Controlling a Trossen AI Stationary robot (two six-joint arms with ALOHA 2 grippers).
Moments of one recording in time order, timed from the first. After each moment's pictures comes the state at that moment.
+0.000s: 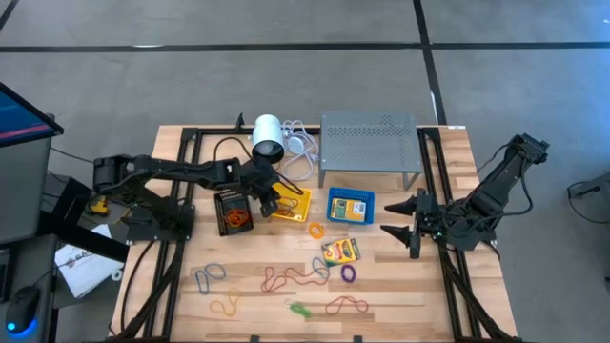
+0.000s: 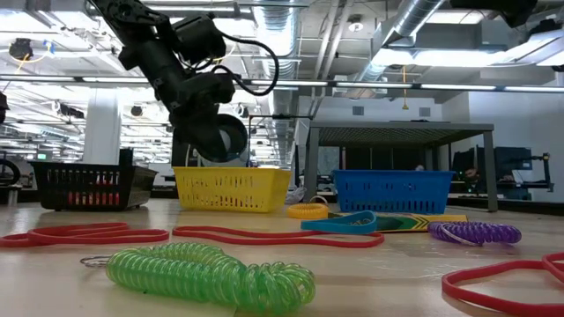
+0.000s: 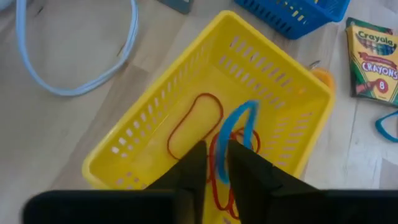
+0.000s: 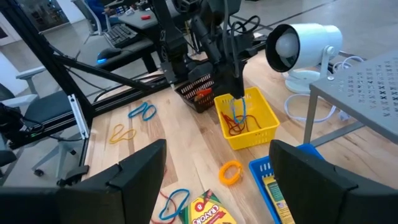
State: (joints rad) left arm 0.25 1.43 0.75 -0.21 0.06 -0.24; right arm 0.80 0.82 0.76 -0.46 0.96 0.73
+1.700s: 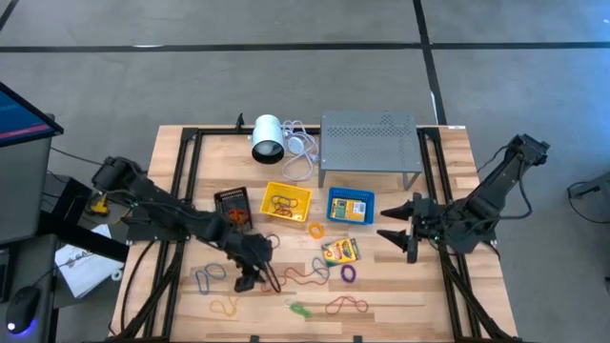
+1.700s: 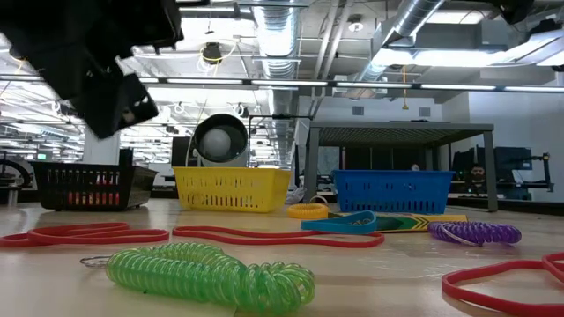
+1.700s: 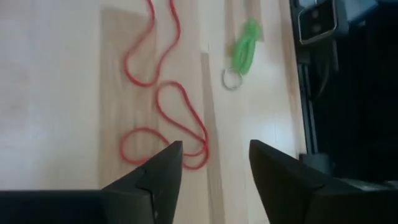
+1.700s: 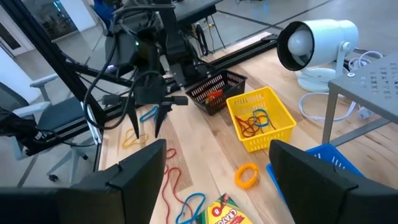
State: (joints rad) left arm -0.41 1.48 0.77 -0.17 0.18 -0.53; right arm 0.80 0.88 0.76 -0.36 0.94 0.73
